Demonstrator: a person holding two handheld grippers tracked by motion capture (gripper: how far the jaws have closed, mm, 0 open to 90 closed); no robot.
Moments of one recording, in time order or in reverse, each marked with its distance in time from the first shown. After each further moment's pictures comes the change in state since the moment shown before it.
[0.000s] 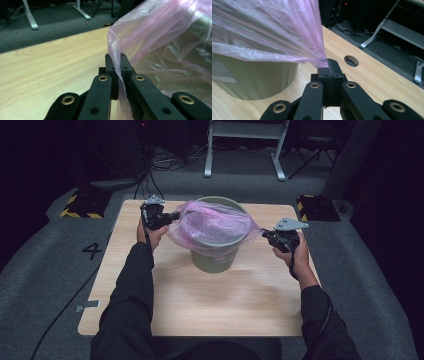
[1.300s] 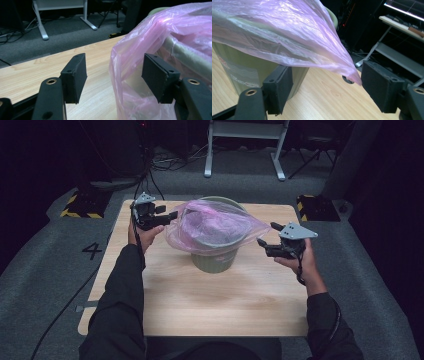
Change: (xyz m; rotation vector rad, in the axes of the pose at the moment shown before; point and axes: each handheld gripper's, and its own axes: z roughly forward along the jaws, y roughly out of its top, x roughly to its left) left arm -0.004 0.011 -0.034 -0.078 0.059 0.023; right arm 0.021 0.012 -0.037 -0.140 -0.019 -0.115
